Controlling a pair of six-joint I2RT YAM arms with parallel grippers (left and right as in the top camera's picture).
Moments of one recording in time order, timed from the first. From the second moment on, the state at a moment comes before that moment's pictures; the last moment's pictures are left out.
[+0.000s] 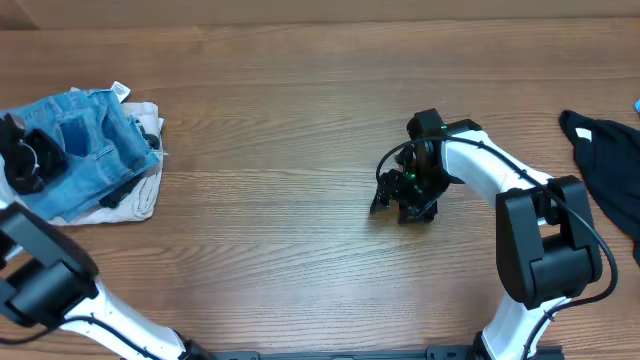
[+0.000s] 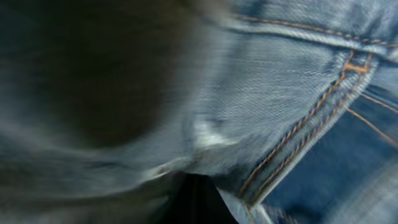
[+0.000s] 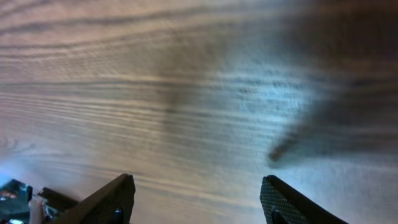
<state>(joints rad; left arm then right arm) 0.71 2.11 1.76 -0.98 0.25 -0.10 0.25 1.95 1.22 -0.99 -0.48 0.39</state>
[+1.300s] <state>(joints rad) 0.22 1.23 2.08 -1.69 0.19 -0.03 0.25 0.83 1.58 -1.16 -0.26 0.20</state>
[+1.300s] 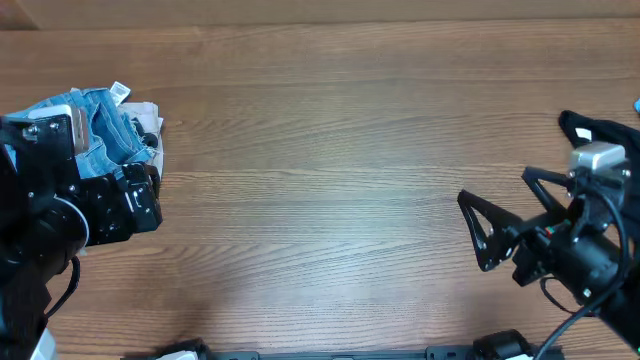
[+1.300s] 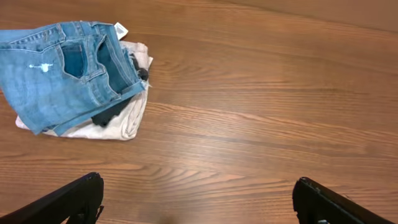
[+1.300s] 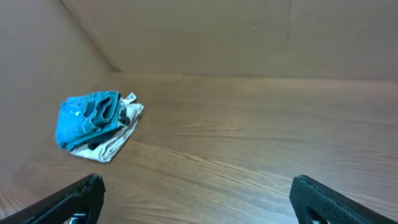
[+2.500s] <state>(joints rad) 0.22 1.28 2.08 -1.69 0.18 -0.03 0.15 0.02 0.22 -0.56 -0.24 0.18</state>
